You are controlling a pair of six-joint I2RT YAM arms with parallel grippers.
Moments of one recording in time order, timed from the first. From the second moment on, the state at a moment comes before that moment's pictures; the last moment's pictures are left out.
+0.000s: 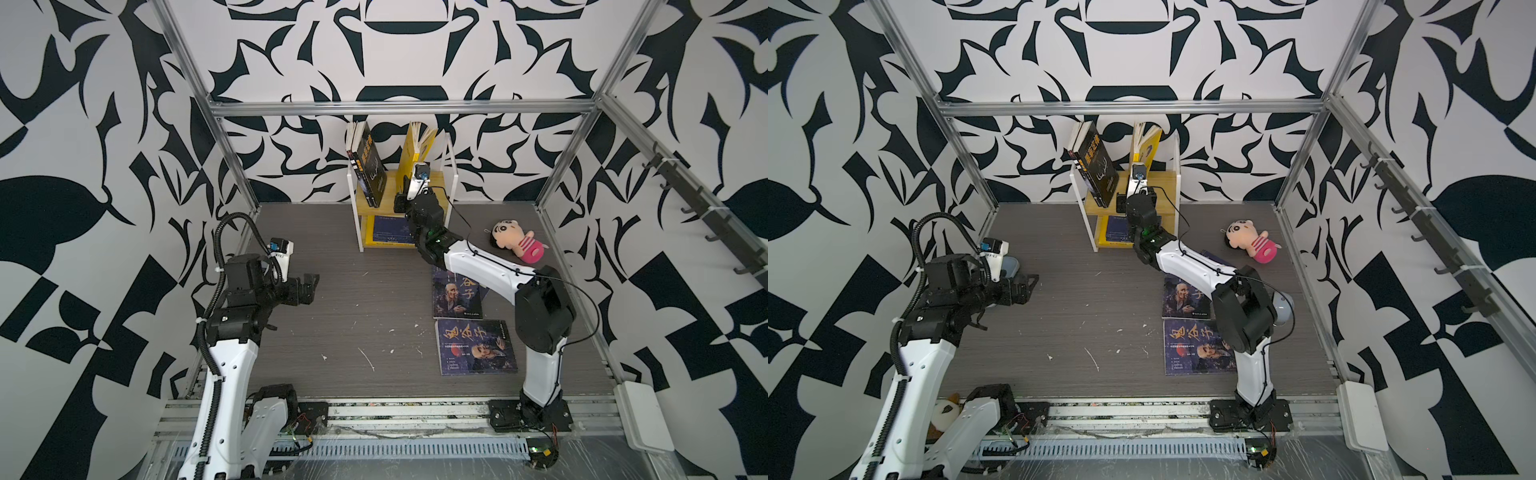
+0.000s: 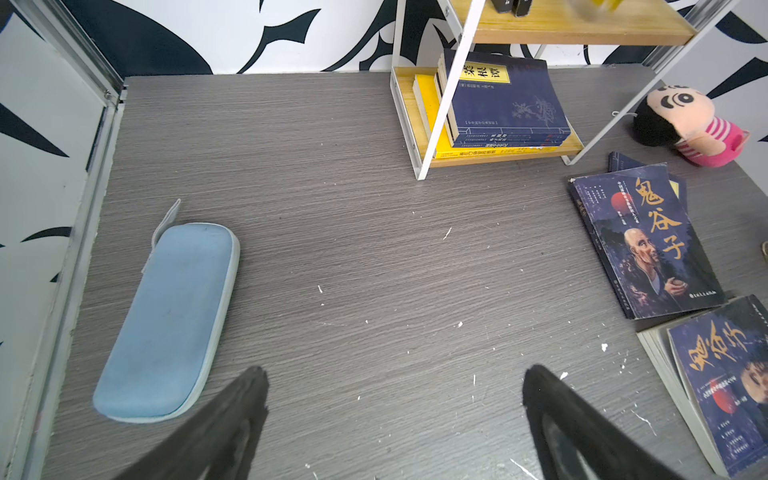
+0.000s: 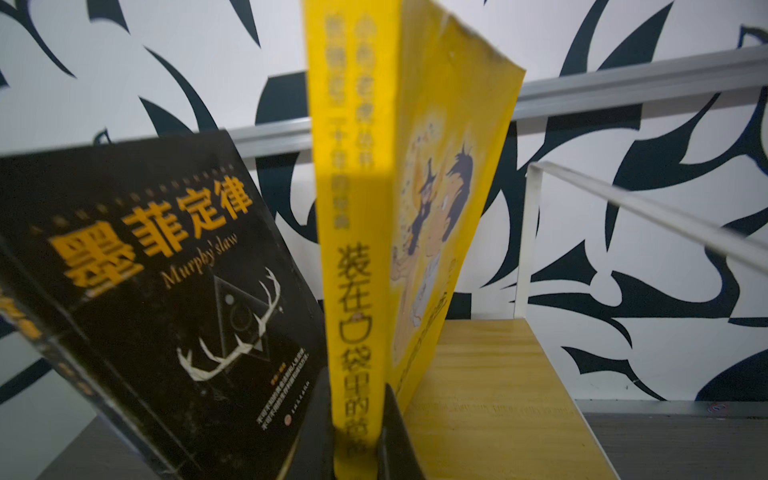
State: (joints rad) left arm 0.05 0.84 0.89 -0.71 0.36 0.11; right arm 0.67 1.96 1.59 0.43 0.54 0.10
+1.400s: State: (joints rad) left arm 0.05 0.83 0.89 -0.71 0.38 0.09; right arm 0.69 2.09 1.80 0.32 0.33 0.05
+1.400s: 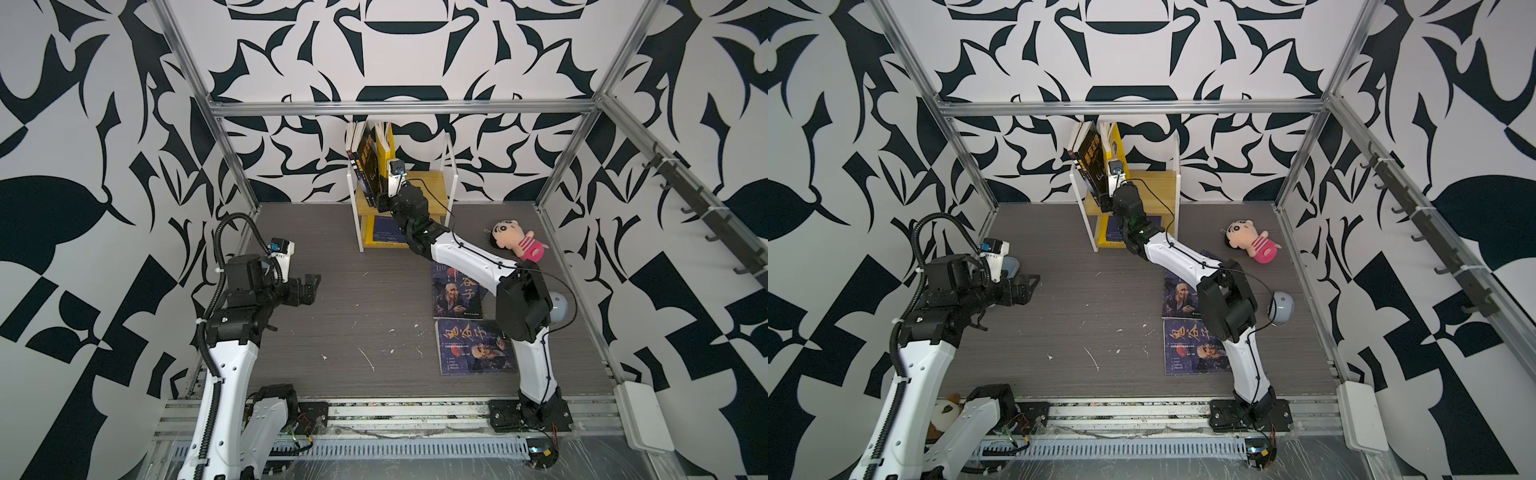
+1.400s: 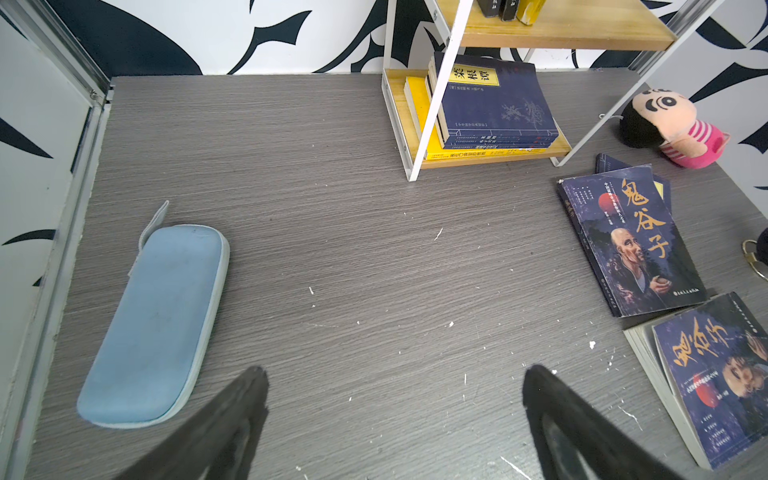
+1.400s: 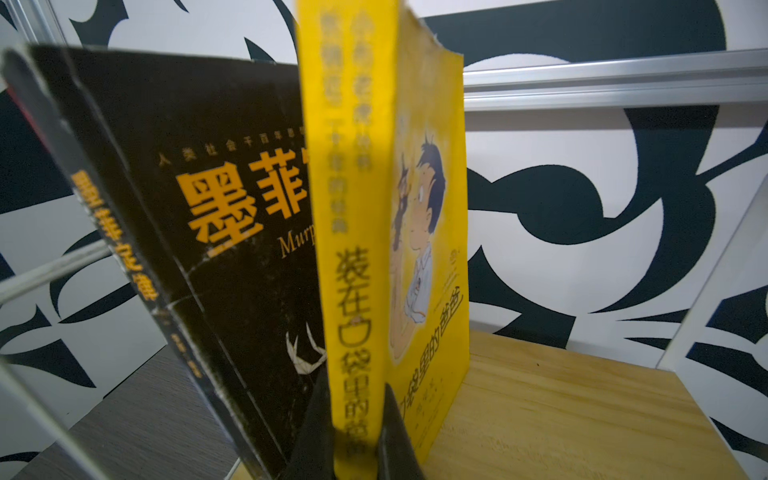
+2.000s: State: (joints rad) left arm 0.05 0.83 0.89 -0.71 0.38 0.09; right arm 0.69 2.13 1.87 0.29 0.29 0.01
